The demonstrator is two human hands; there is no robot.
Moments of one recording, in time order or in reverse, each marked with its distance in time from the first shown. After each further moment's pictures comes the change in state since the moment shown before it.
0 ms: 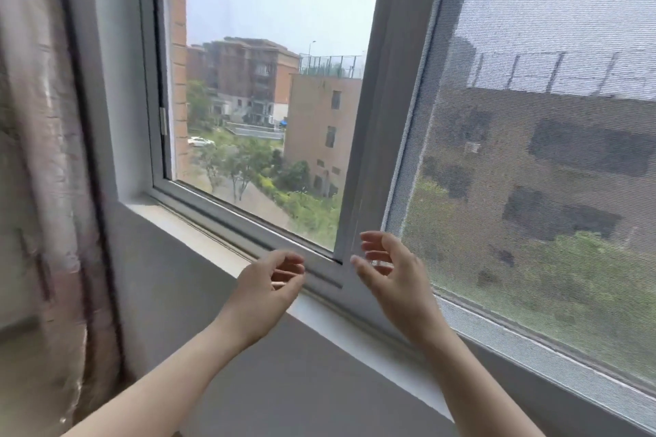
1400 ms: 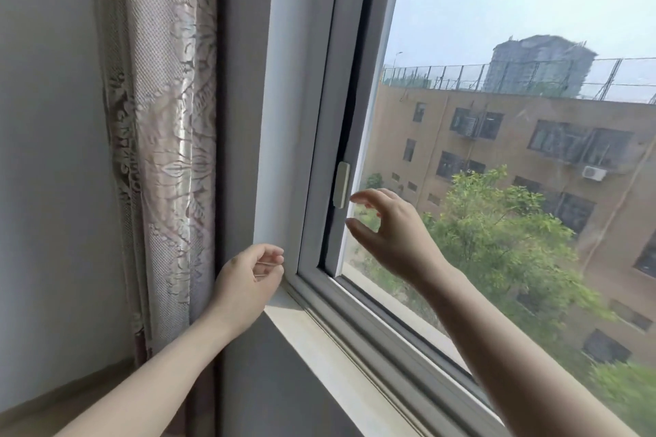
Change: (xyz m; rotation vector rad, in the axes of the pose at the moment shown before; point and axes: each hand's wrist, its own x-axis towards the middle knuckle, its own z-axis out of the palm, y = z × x) left_hand 0.370 -0.341 -0.428 0.177 0.405 -0.100; right_hand 0.453 -0.101 0.535 -0.259 -0.248 -0.445
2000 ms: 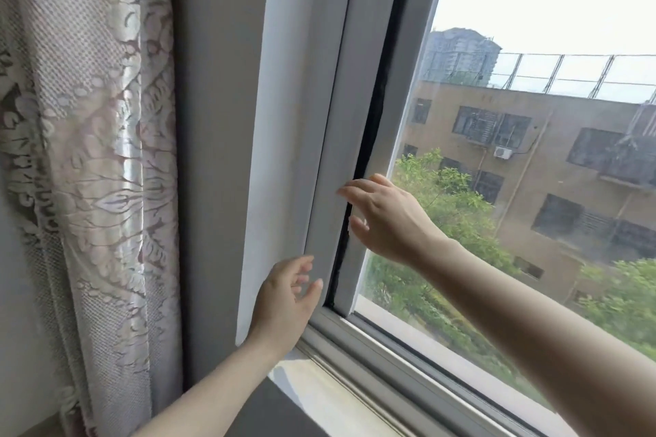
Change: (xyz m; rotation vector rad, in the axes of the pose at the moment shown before) left_hand 0.112 -0.063 0.046 -0.139 -0.178 0.081; right_hand 0.118 0.008 0.053 -0.591 -0.132 -0.127
